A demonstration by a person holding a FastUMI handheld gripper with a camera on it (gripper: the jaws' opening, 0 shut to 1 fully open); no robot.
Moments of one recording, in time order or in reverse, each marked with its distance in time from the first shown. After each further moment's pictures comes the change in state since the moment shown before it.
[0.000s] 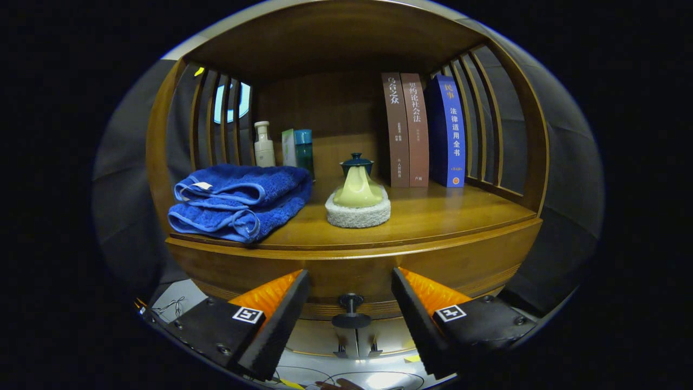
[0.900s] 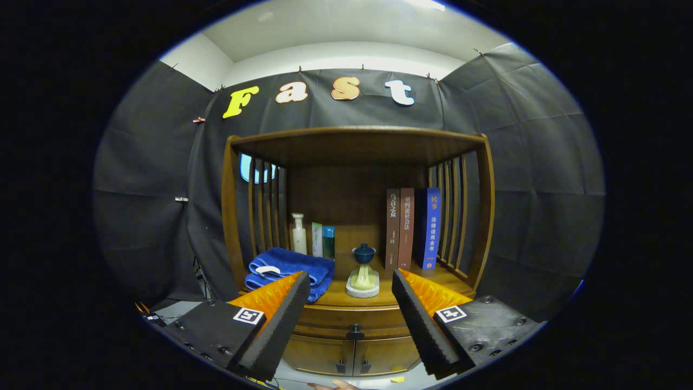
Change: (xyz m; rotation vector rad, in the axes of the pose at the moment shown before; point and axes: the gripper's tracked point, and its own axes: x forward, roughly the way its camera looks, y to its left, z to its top) arm -0.180 0.024 0.161 -0.058 -0.304 0.054
